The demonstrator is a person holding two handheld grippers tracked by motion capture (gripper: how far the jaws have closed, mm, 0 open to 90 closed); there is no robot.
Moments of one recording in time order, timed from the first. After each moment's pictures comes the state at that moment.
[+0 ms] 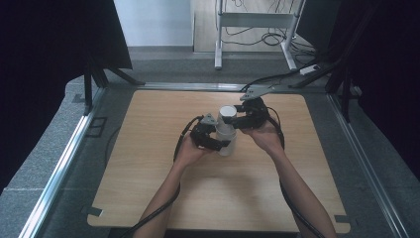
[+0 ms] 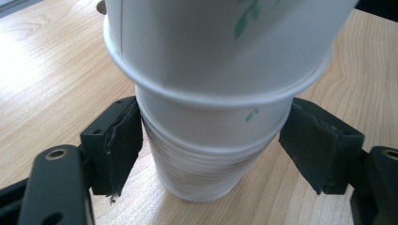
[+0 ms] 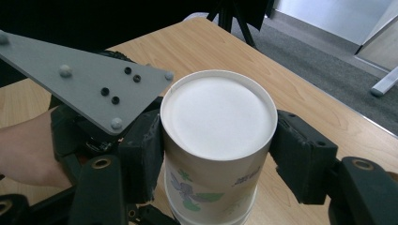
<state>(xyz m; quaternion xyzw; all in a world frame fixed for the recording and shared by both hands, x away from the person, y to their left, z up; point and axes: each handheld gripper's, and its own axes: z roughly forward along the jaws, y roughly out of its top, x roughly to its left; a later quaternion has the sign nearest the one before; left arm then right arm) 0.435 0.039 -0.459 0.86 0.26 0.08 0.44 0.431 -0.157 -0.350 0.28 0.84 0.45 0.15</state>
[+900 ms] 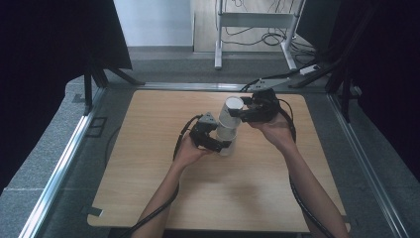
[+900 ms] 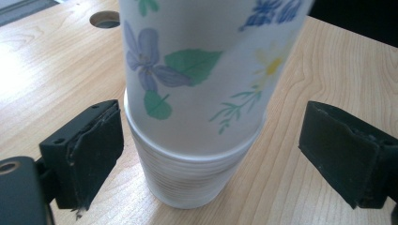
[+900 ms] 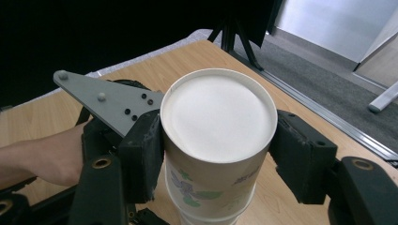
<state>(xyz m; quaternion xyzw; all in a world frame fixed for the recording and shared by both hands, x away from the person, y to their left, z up) 0.430 0.041 -0.449 0.85 0.26 0.07 0.46 0.419 -0.175 -0.307 0.27 0.83 0.47 0.15</state>
